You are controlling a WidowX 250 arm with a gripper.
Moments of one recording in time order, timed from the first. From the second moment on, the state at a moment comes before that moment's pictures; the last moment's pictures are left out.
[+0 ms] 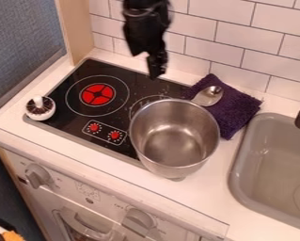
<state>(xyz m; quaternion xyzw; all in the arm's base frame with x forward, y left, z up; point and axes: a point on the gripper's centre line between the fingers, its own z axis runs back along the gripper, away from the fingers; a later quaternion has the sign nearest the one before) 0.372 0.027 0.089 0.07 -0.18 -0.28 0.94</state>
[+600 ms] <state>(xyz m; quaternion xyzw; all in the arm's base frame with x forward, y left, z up) 0.416 -0.062 0.076 0.04 -0.18 -0.36 0.91</state>
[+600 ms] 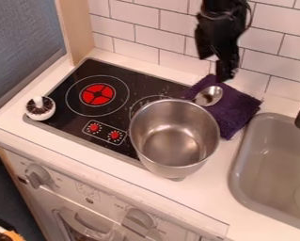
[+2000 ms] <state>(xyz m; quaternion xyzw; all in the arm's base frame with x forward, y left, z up) 0.411 -0.062 0.019 0.04 -0.12 -0.38 0.92</state>
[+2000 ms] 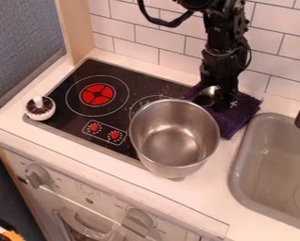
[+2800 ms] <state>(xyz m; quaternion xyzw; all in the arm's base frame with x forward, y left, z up) 0.400 -0.042 0.044 0.06 -0.13 -0.36 0.92</state>
